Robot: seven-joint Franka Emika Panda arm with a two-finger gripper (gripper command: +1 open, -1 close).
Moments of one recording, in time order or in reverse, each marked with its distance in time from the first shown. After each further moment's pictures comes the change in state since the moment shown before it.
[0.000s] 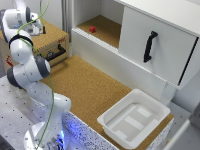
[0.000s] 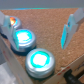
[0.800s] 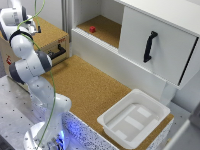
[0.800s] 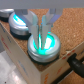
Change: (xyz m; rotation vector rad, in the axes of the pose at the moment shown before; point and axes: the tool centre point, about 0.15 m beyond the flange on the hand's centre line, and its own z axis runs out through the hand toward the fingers) arm -0.015 -0.001 0.039 -0.004 -0.083 0.063
